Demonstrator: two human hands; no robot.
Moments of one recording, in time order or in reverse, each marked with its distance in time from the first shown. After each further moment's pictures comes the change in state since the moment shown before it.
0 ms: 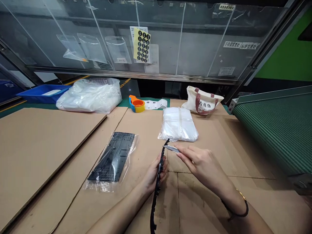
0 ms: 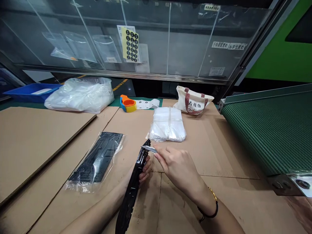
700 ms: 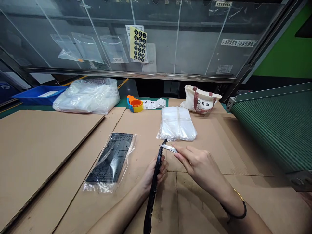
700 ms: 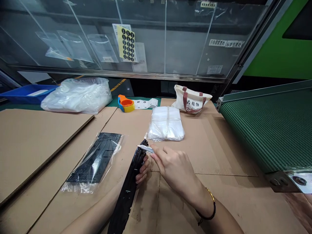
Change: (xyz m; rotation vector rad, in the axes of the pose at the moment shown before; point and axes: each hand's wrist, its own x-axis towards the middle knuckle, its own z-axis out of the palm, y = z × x) left_hand 0.001 0.001 -0.003 -0.012 -0.068 -0.008; right_hand -0.002 -0.006 0.001 -0.006 0.025 0.020
